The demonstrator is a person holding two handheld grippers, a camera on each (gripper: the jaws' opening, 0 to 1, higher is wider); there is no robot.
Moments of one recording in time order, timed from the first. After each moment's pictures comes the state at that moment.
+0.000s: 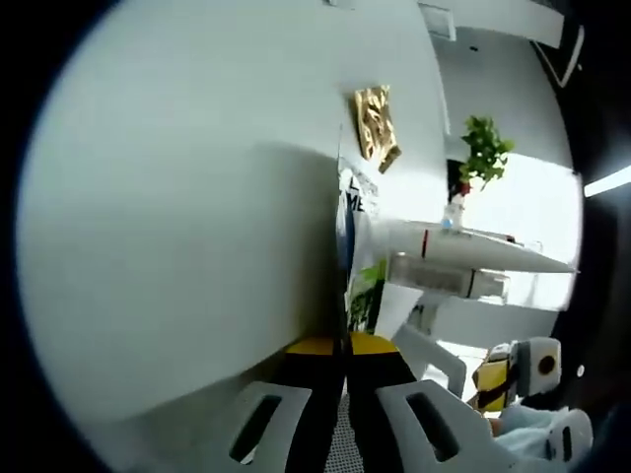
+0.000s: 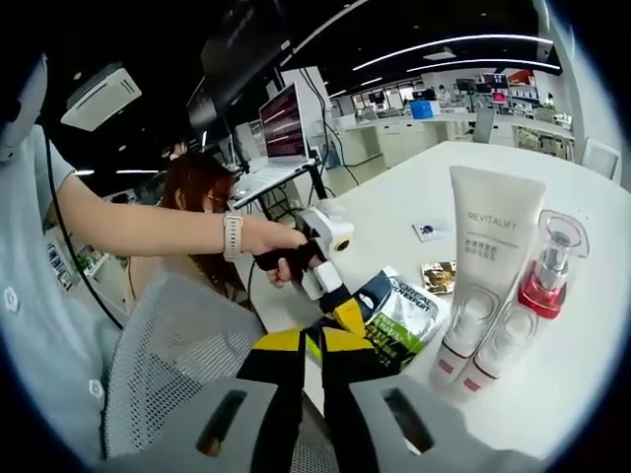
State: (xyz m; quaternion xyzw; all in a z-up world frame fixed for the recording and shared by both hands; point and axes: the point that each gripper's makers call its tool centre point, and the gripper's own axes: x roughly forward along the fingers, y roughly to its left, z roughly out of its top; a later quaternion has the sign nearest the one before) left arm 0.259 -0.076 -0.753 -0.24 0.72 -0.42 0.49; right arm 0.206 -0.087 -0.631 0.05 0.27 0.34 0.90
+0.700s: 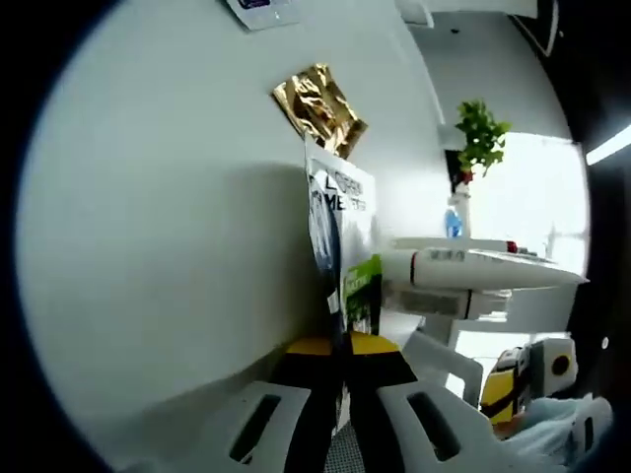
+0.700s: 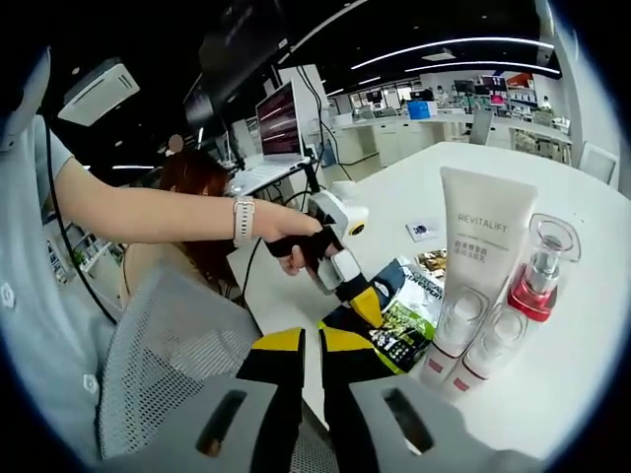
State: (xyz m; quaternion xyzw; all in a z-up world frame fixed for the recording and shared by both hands) left arm 0.271 -0.099 -0.746 -0.18 0.68 -0.47 0.53; right arm 0.206 -0.092 -0.632 0.04 0.28 0.33 0.90
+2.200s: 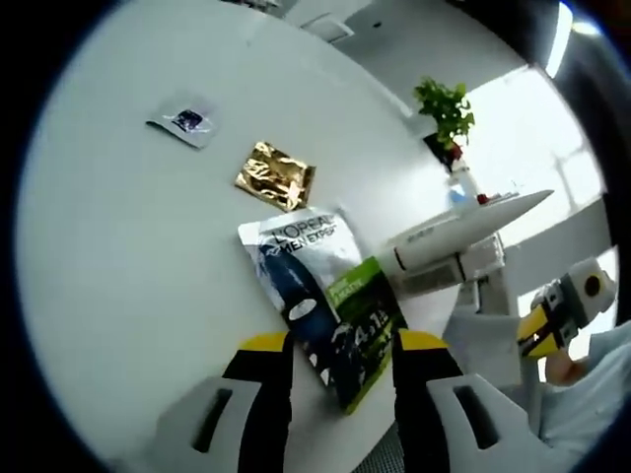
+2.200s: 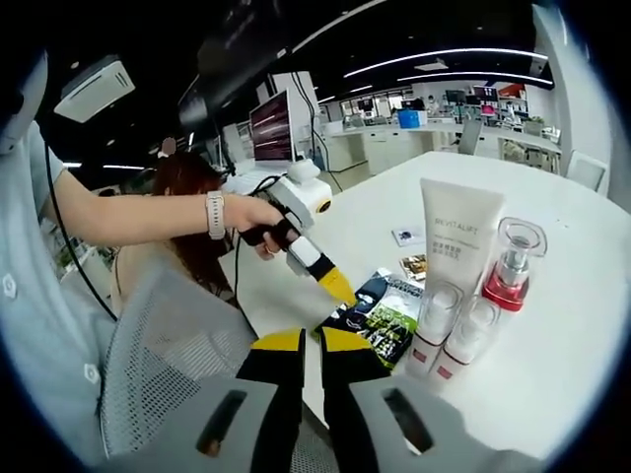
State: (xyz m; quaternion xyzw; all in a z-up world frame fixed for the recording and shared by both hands) left arm 0.299 -0.076 -0.727 -0.07 0.56 -0.53 0.64; right arm 0.196 -0.107 -0.624 0.03 0.26 0.30 0.92
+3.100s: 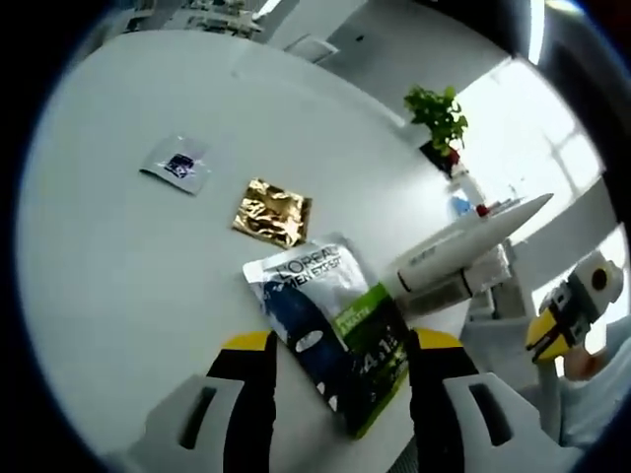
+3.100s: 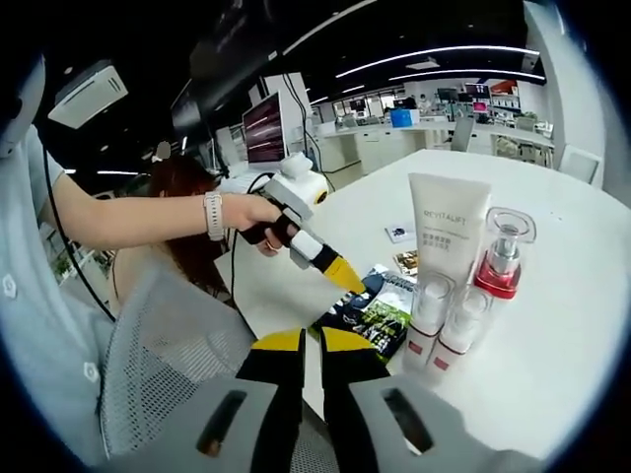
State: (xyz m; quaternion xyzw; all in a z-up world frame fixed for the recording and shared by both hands) left arm 0.313 -0.090 -0.723 -0.05 0.50 -0.54 0.67; right arm 0.192 -0.113 -0.626 0.03 0.26 0.29 0.92
